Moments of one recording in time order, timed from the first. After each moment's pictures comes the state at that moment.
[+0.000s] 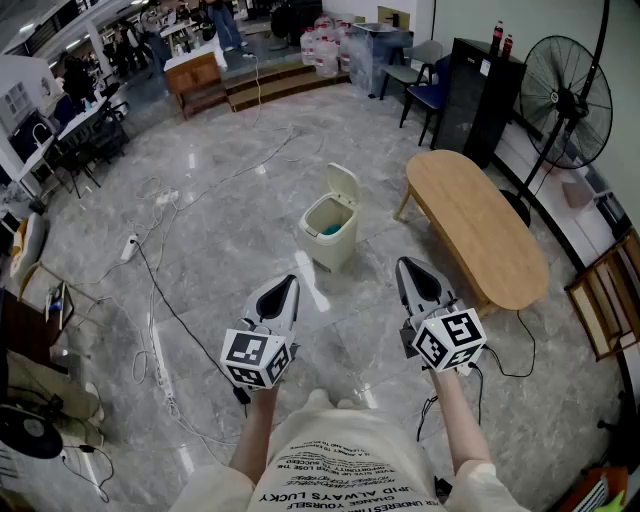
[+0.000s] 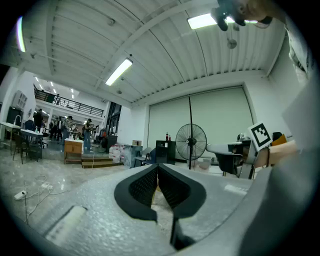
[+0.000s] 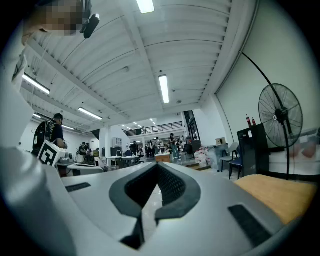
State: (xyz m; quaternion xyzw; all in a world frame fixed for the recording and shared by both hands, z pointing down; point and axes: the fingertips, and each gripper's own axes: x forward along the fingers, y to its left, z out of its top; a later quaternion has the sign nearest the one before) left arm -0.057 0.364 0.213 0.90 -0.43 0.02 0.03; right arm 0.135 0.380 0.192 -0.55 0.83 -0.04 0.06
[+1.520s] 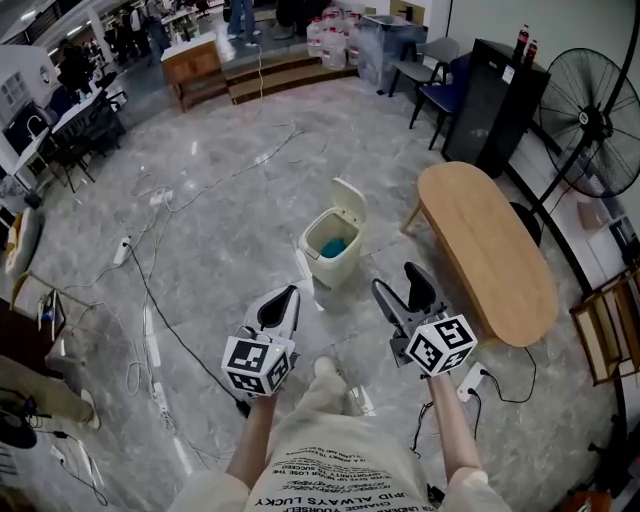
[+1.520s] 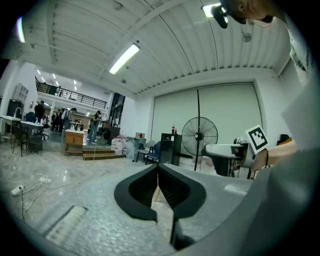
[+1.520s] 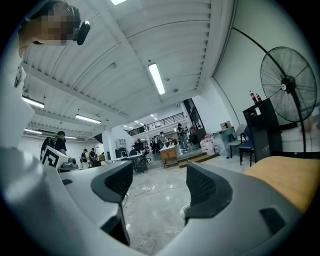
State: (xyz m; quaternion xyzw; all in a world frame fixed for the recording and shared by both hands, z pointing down) left arm -0.041 0.223 0.254 0.90 -0.44 0.05 0.07; right arm 0.139 0.226 0.244 -0.52 0.84 -0.11 0.07
